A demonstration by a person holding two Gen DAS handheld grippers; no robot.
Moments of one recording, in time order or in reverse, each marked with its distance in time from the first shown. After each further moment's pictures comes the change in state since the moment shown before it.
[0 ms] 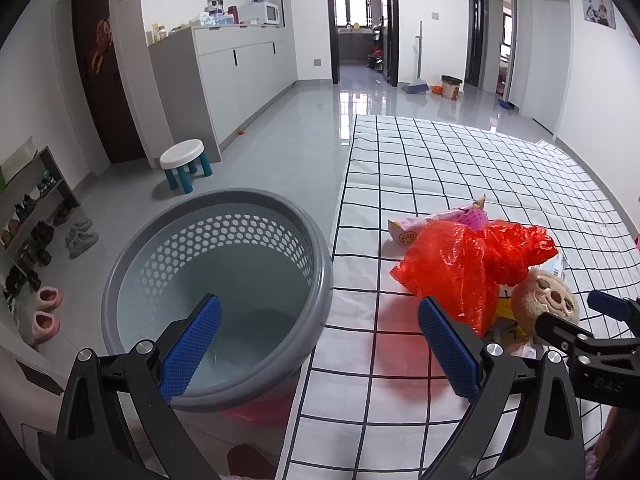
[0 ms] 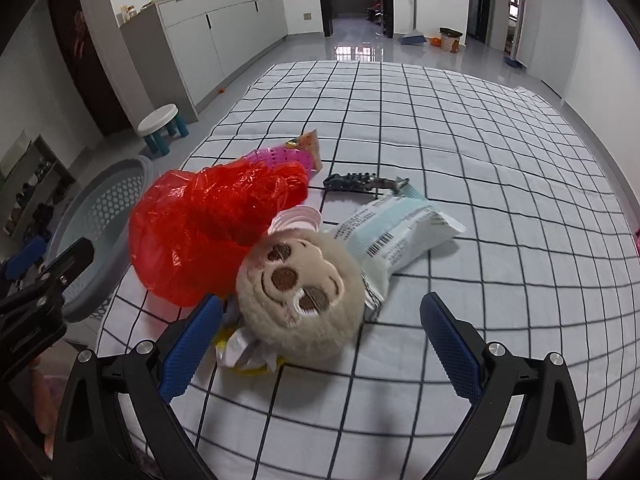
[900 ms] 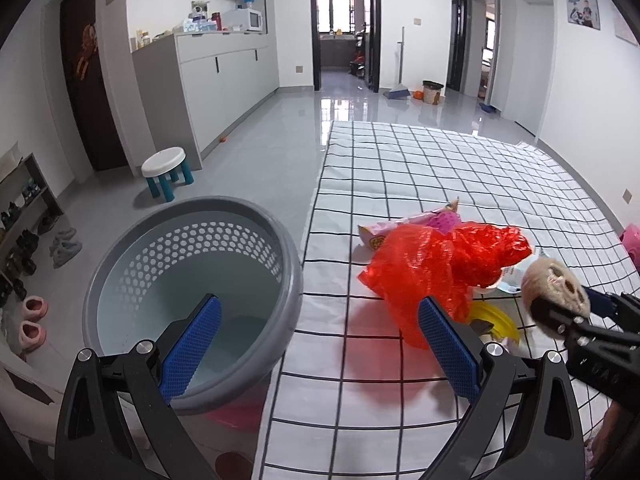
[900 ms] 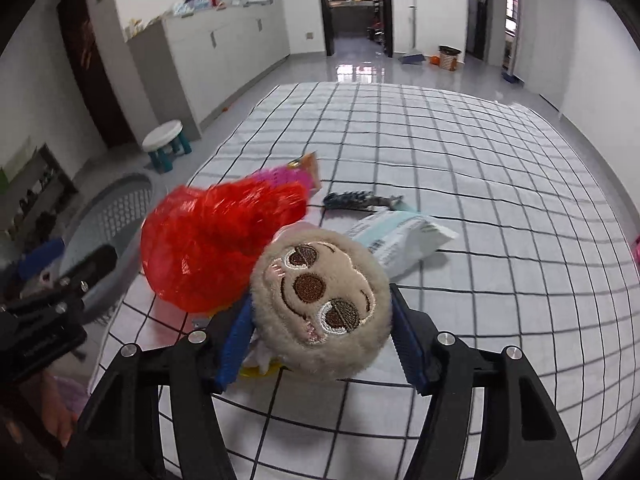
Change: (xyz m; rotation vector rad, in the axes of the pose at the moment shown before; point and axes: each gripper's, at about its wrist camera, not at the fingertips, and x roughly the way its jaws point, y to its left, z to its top) left arm -0.002 -0.016 -0.002 0.028 -0.033 -0.071; right arm -0.025 -0.010 -0.008 0.025 -0.094 0.002
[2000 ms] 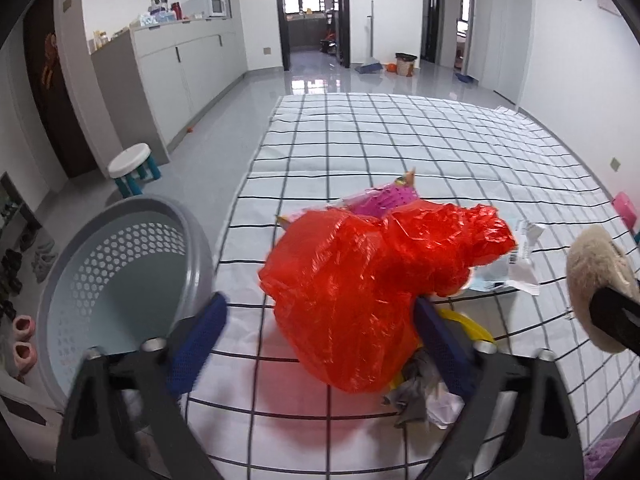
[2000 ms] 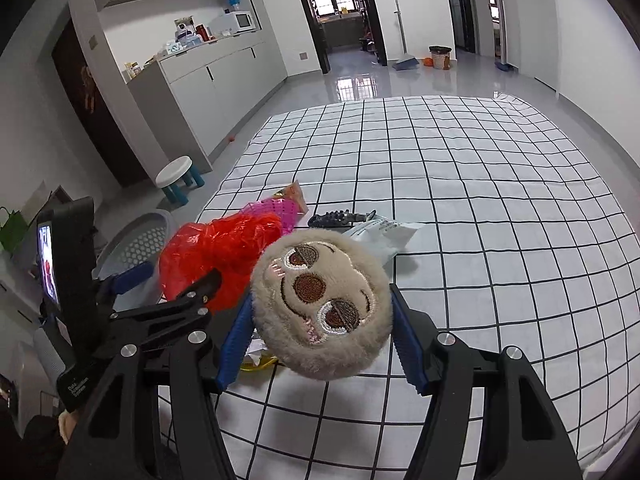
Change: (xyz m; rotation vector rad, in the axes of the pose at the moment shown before) left arm 0.052 -0.059 0.007 0.073 0.093 -0.072; right arm -0.034 -0.029 -0.003 0.085 -0.056 0.095
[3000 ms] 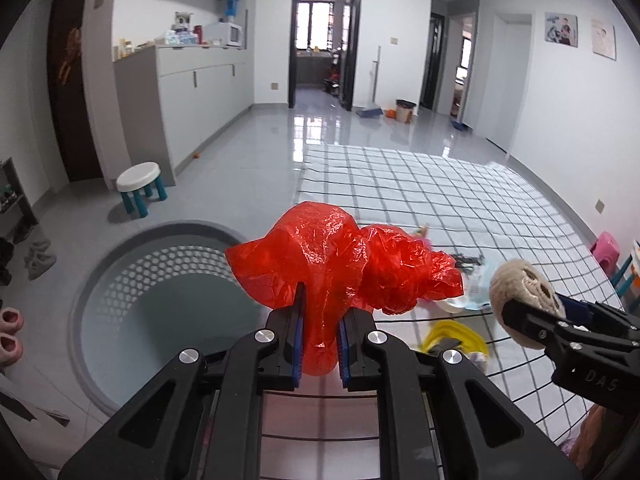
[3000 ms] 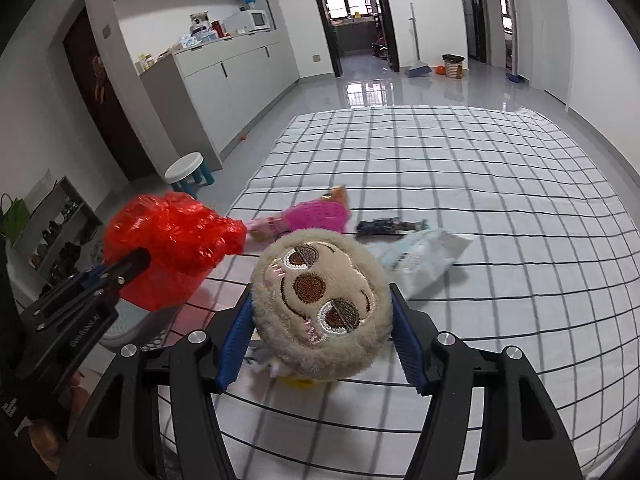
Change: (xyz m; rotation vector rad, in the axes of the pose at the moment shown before) left arm -0.078 0.073 -0.011 -0.080 -0.163 -0.035; right arm 0.015 0.059 0.001 -0.057 -0.007 0.017
